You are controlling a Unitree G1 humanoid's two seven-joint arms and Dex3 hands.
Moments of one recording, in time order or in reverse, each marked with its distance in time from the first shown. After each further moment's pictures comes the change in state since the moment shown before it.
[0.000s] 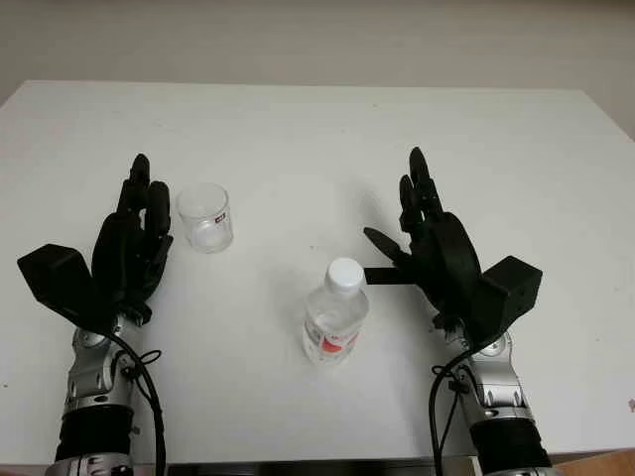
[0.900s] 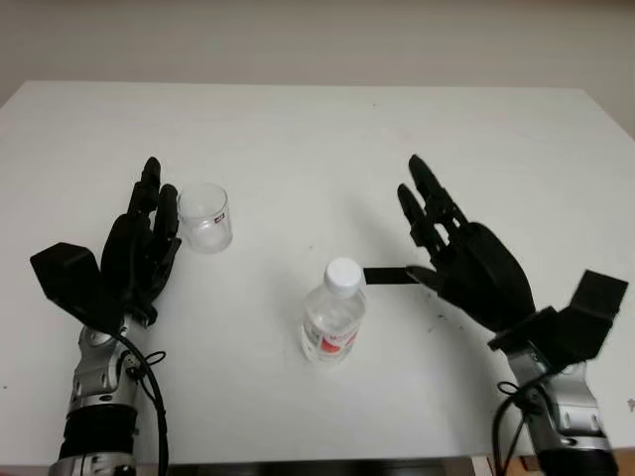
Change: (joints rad) left arm -0.023 -0.003 -0.028 0.023 0.016 -0.003 -0.006; right arm 0.218 -0.252 -0.029 -0.345 0.315 0.187 0.479
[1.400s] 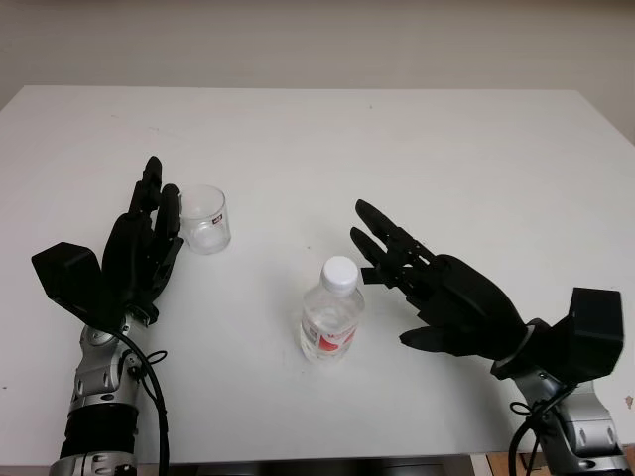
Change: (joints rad) left arm 0.002 -0.002 -0.001 -0.002 0.001 -0.008 0.006; right arm -0.009 0.007 0.145 0.069 -0.068 0.020 0.084
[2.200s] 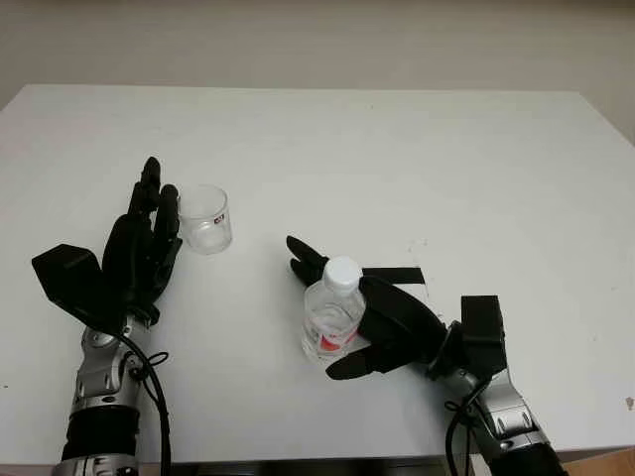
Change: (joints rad) left arm 0.006 -0.008 0.001 -0.009 -0.001 0.000 0.010; right arm -0.102 0.090 0.138 0.191 -0.131 -0.138 0.039
